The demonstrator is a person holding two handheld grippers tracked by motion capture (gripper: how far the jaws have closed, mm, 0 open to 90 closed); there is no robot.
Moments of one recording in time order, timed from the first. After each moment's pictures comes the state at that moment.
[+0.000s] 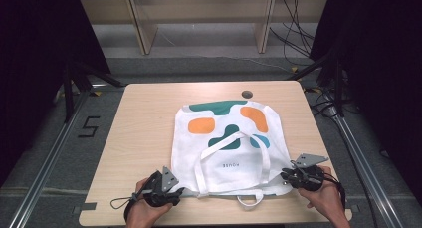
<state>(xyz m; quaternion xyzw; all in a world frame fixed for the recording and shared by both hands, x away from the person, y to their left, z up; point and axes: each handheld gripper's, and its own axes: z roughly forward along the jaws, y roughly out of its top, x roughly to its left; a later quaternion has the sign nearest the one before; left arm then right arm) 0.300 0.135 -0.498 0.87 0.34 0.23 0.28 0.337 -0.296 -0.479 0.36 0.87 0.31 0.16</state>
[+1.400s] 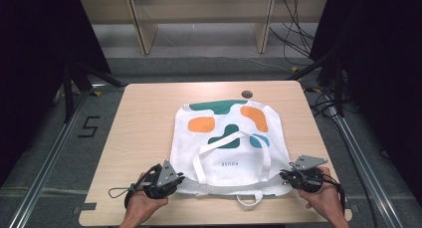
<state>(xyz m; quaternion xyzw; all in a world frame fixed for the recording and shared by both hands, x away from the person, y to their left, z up) 0.313 0.147 -0.476 0.86 0.28 0.20 0.37 0.332 -0.295 -0.479 0.34 0.87 0.32 0.17</state>
